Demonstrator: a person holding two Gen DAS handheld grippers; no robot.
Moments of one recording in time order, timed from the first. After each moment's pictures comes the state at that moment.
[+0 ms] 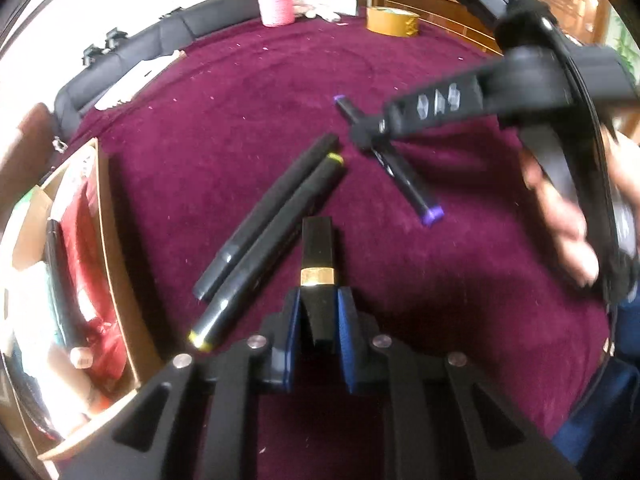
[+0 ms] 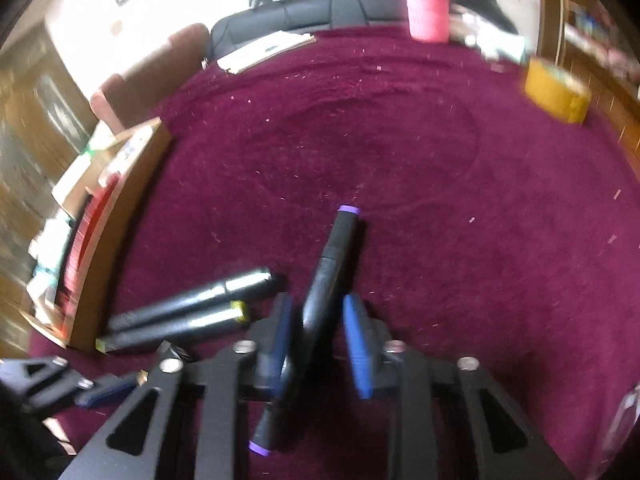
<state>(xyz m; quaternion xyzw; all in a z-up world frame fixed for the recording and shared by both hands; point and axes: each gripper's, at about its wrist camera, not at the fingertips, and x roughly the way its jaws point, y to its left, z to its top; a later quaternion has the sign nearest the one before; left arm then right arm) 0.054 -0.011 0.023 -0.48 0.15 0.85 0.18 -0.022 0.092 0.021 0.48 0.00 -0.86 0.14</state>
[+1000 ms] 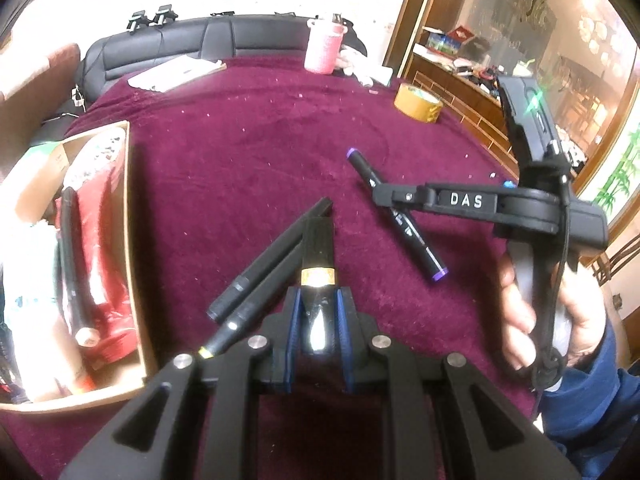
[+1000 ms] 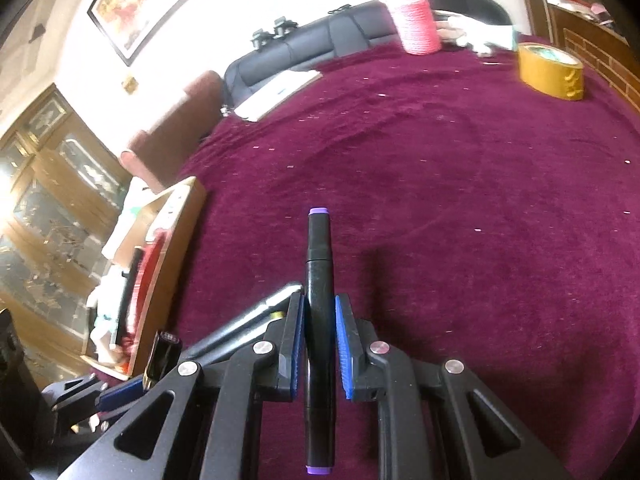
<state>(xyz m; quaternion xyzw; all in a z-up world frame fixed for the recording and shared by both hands) 0.052 -0.045 0.063 -0.43 -0.03 0.88 0.18 -0.018 0.114 0.048 0.44 -0.15 -0.86 0.21</state>
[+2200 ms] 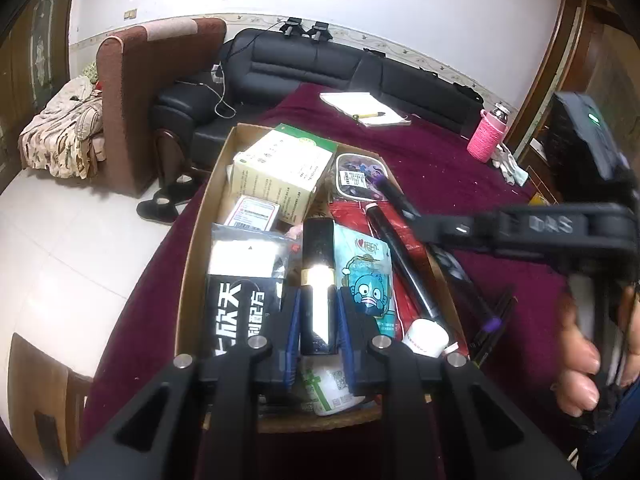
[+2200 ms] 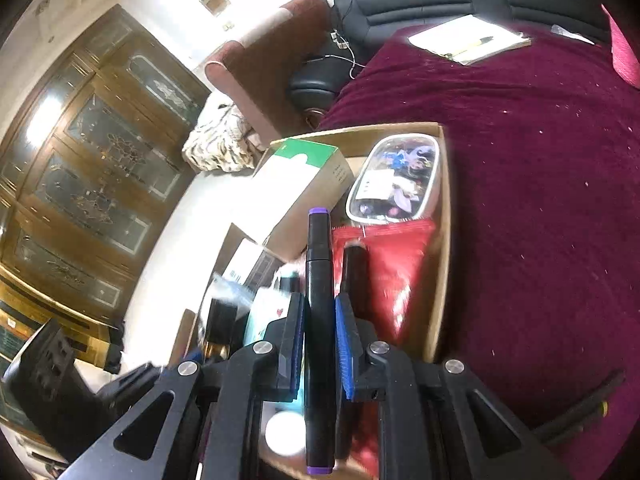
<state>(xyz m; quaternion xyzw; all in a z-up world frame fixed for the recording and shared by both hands) 0.063 -0.258 0.078 -0.39 -0.13 0.91 -0.01 -0.060 -0.144 0.068 0.52 -0.08 -0.77 0.36</state>
